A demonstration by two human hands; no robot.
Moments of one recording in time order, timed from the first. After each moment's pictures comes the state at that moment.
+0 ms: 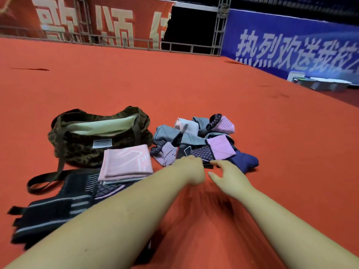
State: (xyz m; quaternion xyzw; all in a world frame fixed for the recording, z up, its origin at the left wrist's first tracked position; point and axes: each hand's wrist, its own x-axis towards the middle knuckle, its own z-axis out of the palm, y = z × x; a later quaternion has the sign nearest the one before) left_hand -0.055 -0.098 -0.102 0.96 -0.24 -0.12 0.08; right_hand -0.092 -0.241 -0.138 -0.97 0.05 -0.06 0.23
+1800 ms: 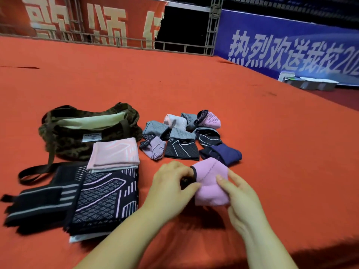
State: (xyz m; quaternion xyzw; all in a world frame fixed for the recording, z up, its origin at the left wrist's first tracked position) left_hand -0.161 -0.068 -0.113 0.87 -0.27 0.11 0.39; right_hand -0.202 -0.224 -0.130 -0.59 0.18 -0.15 0.77
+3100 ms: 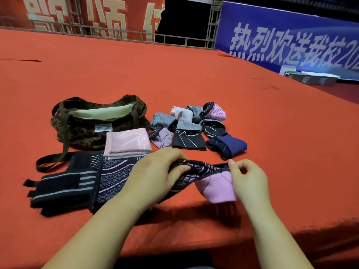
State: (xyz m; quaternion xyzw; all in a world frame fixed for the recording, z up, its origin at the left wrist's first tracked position) left_hand -0.180 -0.003 -0.081 0.88 -0.31 0.15 0.34; right_hand -0.206 -0.221 -0.124 -0.85 0.22 -0.27 0.39
